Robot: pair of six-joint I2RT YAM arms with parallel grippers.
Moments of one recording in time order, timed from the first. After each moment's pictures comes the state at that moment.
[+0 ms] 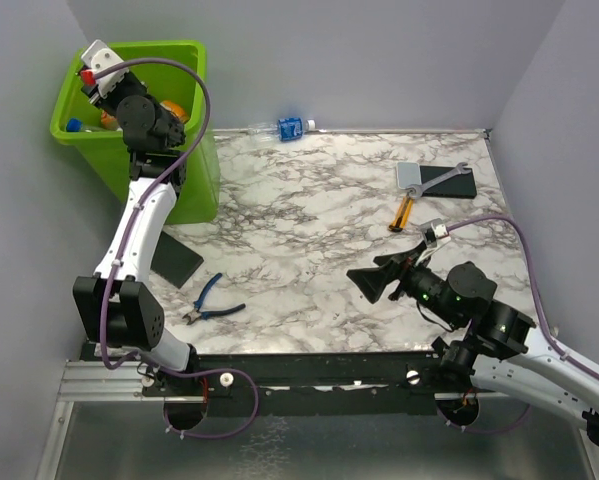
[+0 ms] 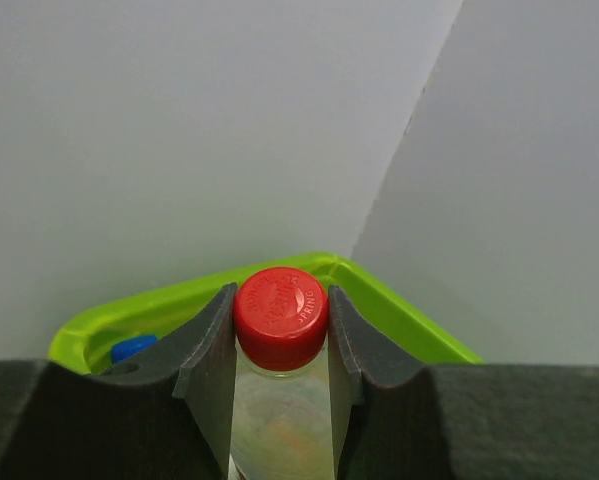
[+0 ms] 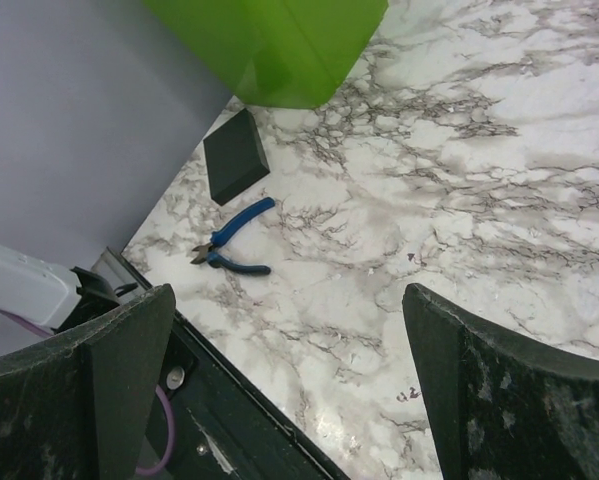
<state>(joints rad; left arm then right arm) -0.09 1.52 1.54 0.65 -0.96 0.19 0.98 0.54 0.61 -0.18 0.21 0.55</state>
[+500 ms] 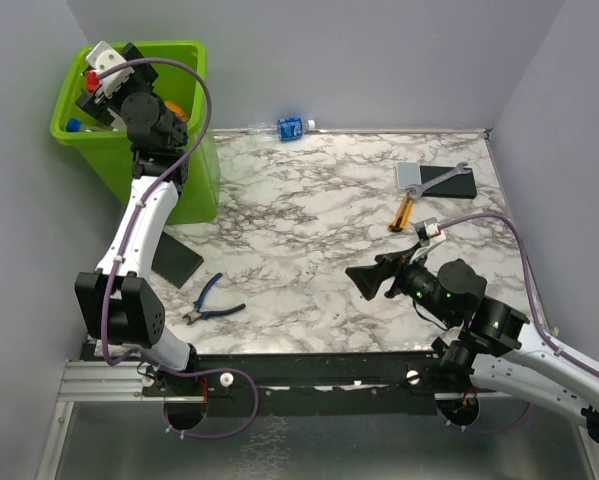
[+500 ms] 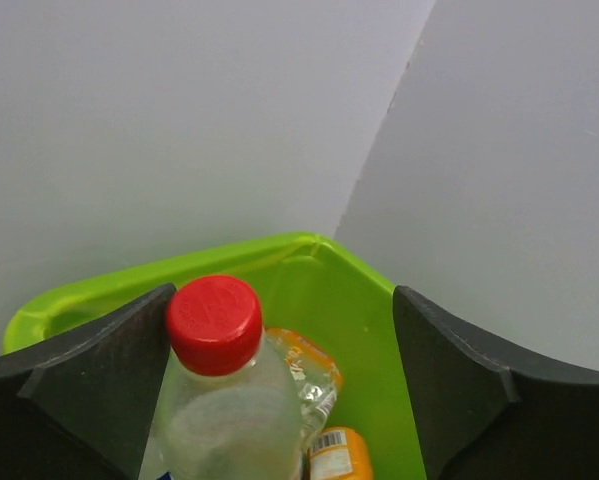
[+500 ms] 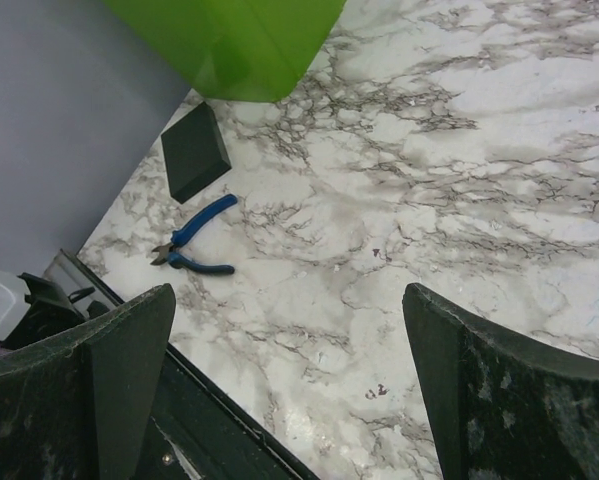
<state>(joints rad) -0.10 1.55 1.53 0.62 -0.94 0.09 0.98 0.58 0.61 -0.18 0.27 0.52</state>
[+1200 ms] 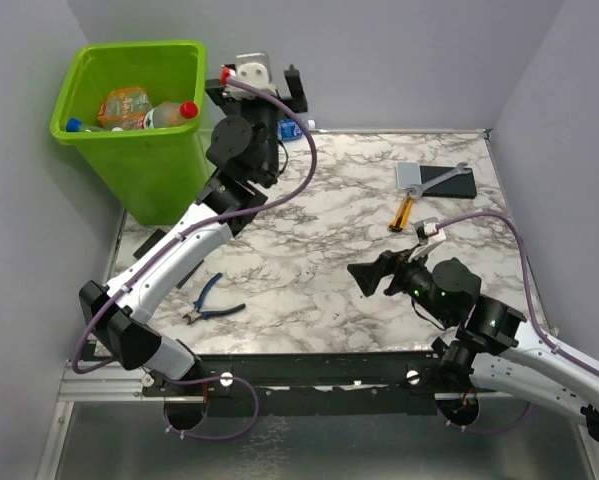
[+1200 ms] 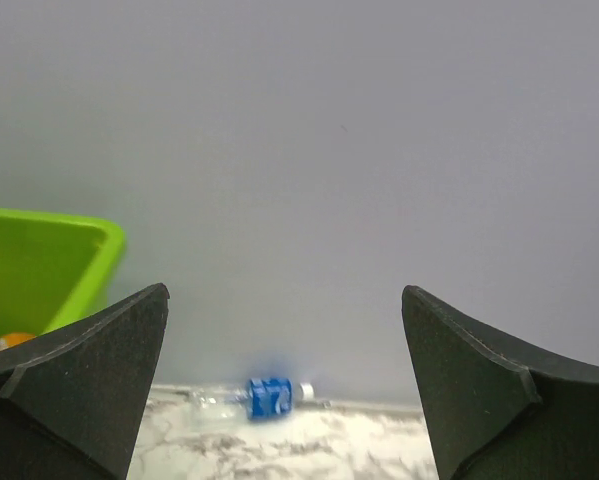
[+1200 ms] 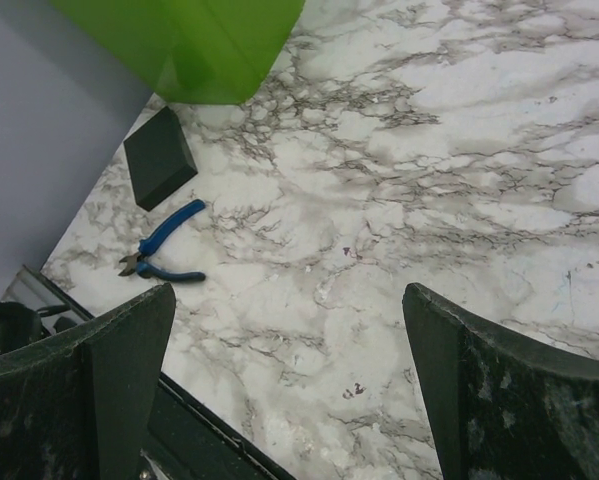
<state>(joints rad) -0.68 1.49 1.62 0.41 -0.71 0.15 0.98 0.60 0.61 -0.20 0.33 0.52</state>
